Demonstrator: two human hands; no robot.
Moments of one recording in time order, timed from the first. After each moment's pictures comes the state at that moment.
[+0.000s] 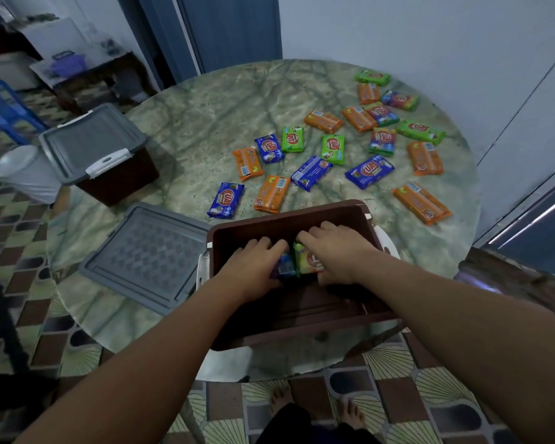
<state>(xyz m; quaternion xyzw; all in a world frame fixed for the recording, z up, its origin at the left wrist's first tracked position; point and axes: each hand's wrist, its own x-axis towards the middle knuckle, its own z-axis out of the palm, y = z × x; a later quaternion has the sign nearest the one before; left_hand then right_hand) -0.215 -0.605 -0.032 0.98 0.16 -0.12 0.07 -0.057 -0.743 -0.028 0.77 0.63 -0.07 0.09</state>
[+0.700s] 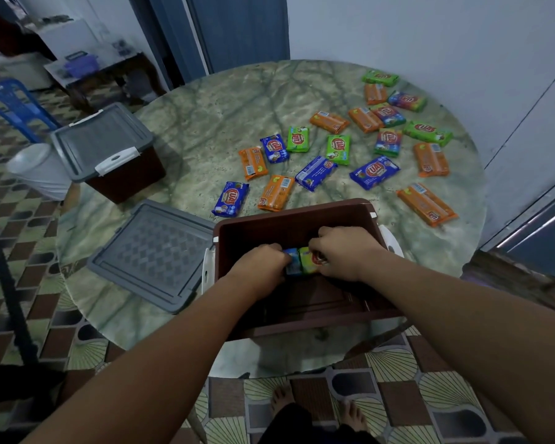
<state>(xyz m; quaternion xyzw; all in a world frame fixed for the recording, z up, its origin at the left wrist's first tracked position) -0.203 -0.613 -0.034 0.98 0.13 -0.14 0.05 -0.051 -0.747 -0.020 0.78 0.61 -0.10 0.06</state>
